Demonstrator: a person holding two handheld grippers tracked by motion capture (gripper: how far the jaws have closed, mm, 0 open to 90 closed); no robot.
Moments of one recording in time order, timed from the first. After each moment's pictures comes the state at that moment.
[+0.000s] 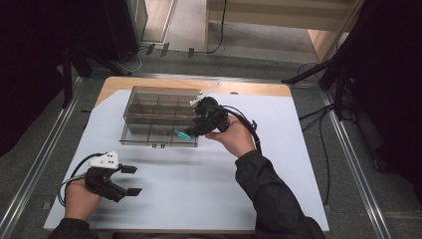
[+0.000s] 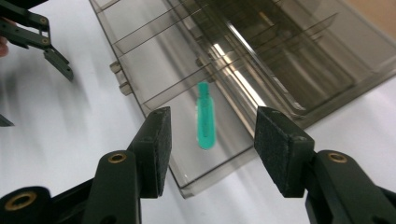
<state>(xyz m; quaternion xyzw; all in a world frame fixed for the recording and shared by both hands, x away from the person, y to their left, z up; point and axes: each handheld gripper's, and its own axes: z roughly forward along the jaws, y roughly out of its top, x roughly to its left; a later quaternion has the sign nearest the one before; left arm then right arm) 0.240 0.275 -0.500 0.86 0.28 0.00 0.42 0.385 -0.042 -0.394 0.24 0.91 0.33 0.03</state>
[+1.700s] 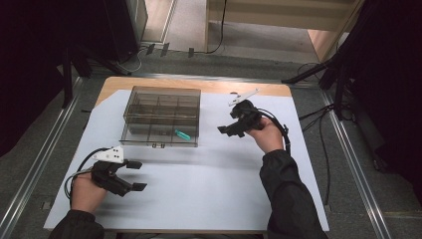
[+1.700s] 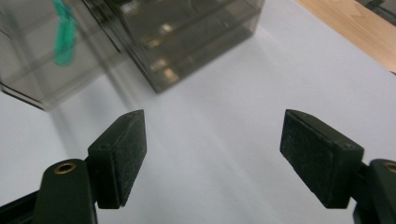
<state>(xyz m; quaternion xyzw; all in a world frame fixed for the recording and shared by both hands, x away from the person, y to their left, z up) 0.254 0.261 -0.498 0.87 0.26 0.00 0.42 0.418 -0.137 -0.435 0.28 0.90 0.33 0.10</state>
